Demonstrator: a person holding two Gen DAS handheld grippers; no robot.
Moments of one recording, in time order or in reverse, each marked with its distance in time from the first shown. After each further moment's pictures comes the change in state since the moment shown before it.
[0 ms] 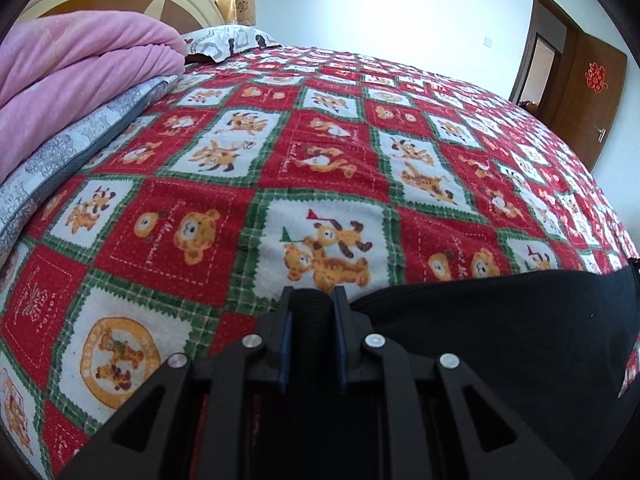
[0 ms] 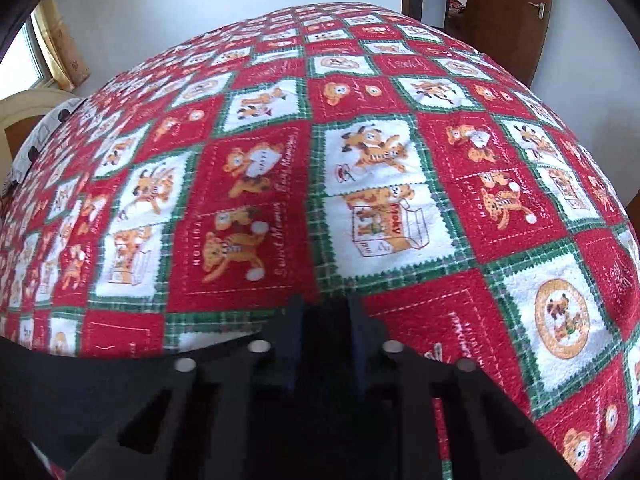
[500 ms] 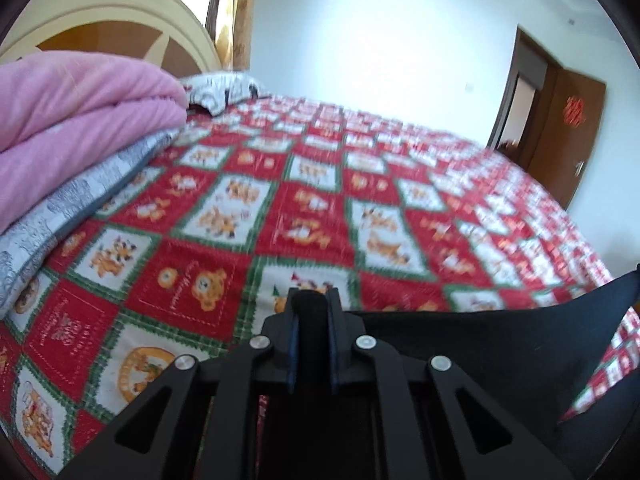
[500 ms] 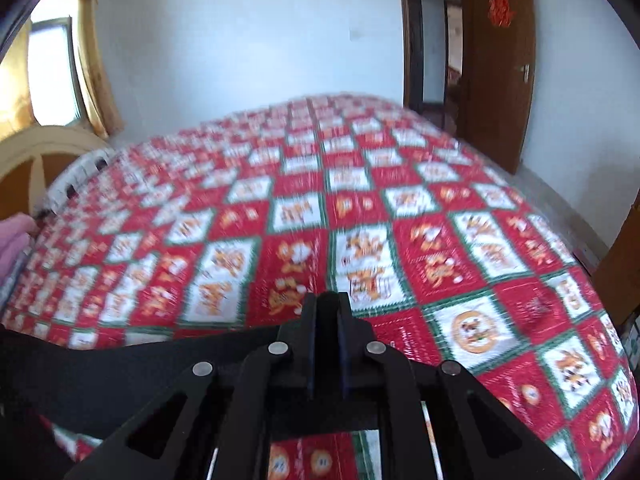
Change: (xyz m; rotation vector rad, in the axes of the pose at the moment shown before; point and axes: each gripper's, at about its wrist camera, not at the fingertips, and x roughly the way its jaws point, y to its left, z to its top) left arm -0.068 0.009 0.012 -0.045 -0.198 -0.102; right arm -0.157 0.005 -0.022 -0.019 -0.334 0.039
